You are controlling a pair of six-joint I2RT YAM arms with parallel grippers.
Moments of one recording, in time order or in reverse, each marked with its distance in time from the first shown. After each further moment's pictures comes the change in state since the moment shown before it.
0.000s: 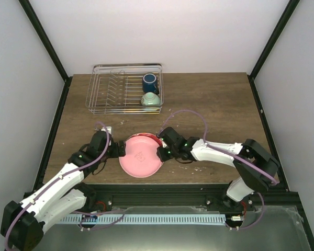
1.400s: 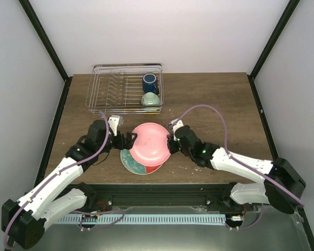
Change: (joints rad) left arm 0.000 0.049 0.164 0.088 0.270 0.115; right arm -0.017 -0.298 -0.129 0.185 0.307 -0.148
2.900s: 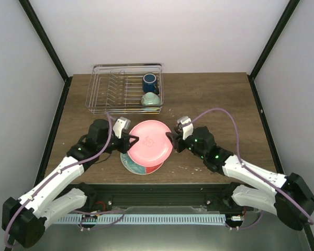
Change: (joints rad) left arm 0.003 0.022 -0.014 0.085 0.319 0.070; right arm -0.135 -0.186 -0.177 0.291 -0.245 -0.133
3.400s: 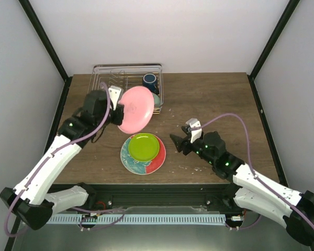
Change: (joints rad) left arm -0.006 0.177 0.520 -0.365 -0.524 0.152; right arm -0.004 -0.226 -0.045 -0.077 0.023 -0.017
